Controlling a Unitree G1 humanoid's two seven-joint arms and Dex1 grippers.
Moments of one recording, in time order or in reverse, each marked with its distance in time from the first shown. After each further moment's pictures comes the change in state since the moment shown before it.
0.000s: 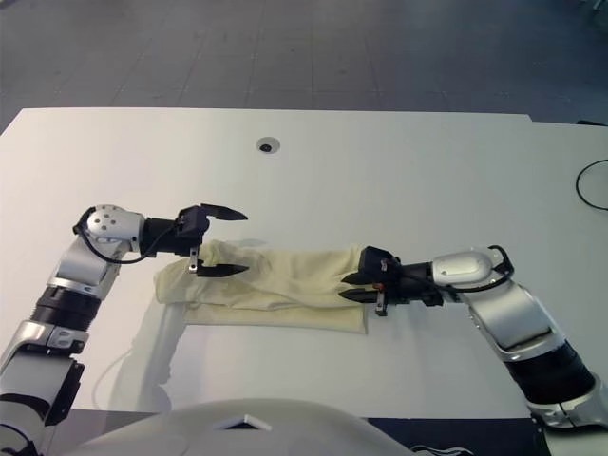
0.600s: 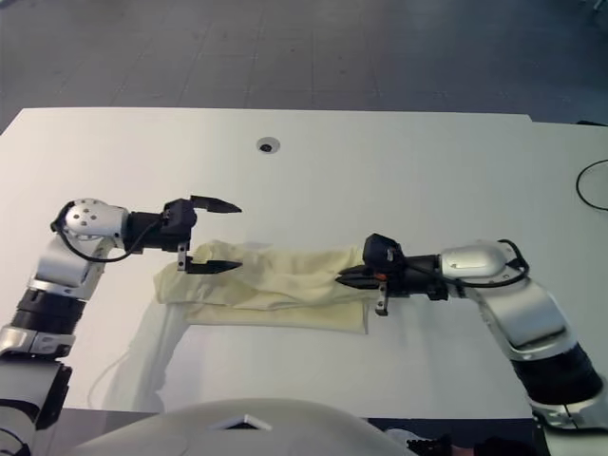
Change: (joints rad) left arm 0.041 0.069 0.065 -0.160 -0.062 0.066 -0.027; right arm 0.041 0.003 -0.139 -0.096 0.138 0.032 0.017
